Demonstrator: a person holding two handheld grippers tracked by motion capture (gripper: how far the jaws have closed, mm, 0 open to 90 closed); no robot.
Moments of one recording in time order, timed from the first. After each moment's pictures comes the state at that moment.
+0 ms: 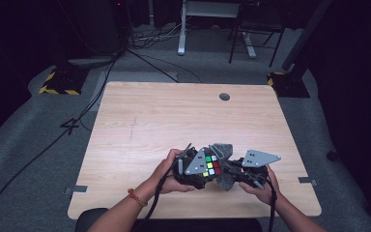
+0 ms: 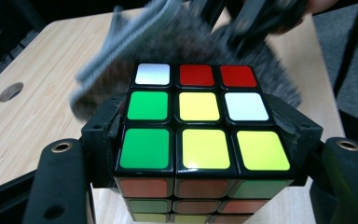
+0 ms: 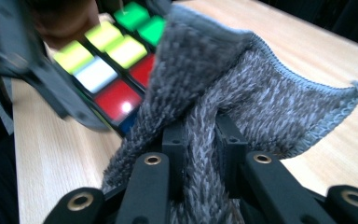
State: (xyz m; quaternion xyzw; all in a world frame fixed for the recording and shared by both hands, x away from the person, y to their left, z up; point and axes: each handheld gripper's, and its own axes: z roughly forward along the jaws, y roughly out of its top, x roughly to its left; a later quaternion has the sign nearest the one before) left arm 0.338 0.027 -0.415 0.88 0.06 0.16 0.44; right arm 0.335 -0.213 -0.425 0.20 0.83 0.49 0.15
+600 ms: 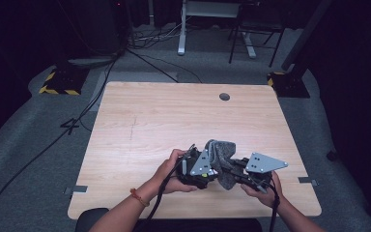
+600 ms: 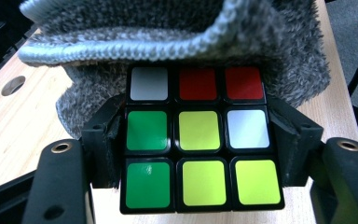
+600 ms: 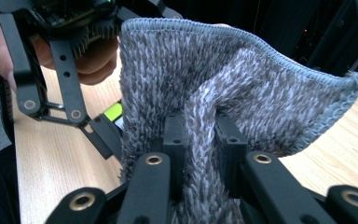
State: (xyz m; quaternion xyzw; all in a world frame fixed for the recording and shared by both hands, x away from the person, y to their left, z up) left arm 0.338 0.019 -0.417 0.89 0.06 0.17 0.42; right arm 0.319 -0.213 -0.410 0.18 0.82 0.51 0.19
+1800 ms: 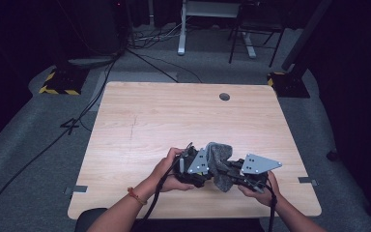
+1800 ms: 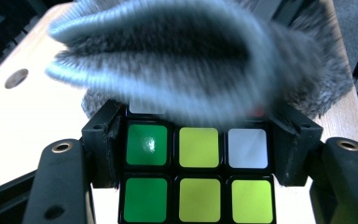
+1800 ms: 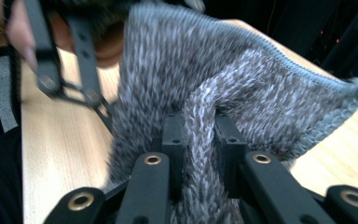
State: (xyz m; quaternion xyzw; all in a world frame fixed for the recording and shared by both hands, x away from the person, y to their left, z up) left arm 0.339 0.028 -0.413 0.89 0.06 0.17 0.42; right arm 0.322 -0.206 -0.416 0.15 0.84 0.50 0.18
